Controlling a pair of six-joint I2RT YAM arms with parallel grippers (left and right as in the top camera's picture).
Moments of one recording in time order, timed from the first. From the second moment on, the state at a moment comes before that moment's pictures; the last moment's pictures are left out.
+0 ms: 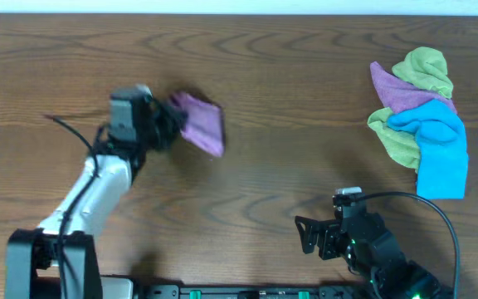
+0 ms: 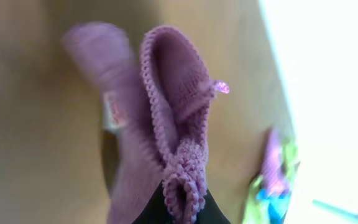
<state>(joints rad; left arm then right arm) -0.09 1.52 0.85 -0.04 0.42 -1.03 0.60 0.40 0.36 -0.74 0.02 0.53</state>
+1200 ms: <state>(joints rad) 0.09 2.07 1.43 0.08 -0.03 -1.04 0.60 0.40 0.36 -0.74 0.02 0.53</state>
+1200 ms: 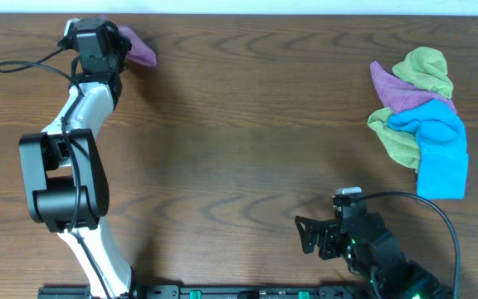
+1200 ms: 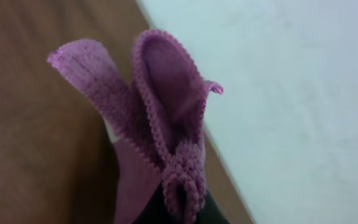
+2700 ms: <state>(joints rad) 0.18 1.72 1.43 -0.79 -0.05 -0.69 0.60 0.40 0.36 -0.74 0.02 0.53</state>
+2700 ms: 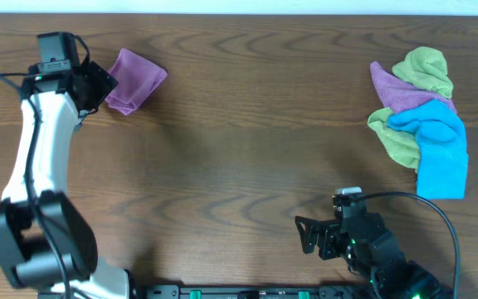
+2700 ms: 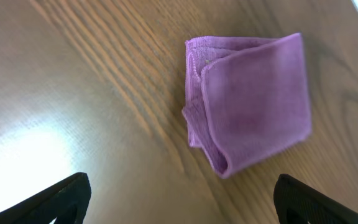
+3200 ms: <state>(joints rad) 0.18 1.40 1.43 -0.82 0.22 -0.69 0.60 0.40 0.36 -0.74 0.02 0.53</state>
